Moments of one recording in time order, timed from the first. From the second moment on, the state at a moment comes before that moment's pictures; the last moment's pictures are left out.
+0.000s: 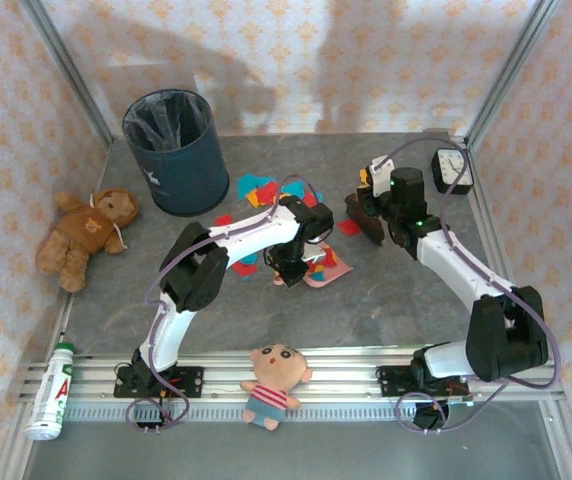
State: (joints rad) left arm -0.78 2.15 1.76 -1.32 0.05 0.08; right arm 0.26 1.36 0.91 -0.04 -0.08 -0.09
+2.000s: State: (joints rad) left arm -0.78 2.17 1.72 -1.27 0.04 0.04; right arm 0.17 1.34 0.94 0.03 0.19 0.16
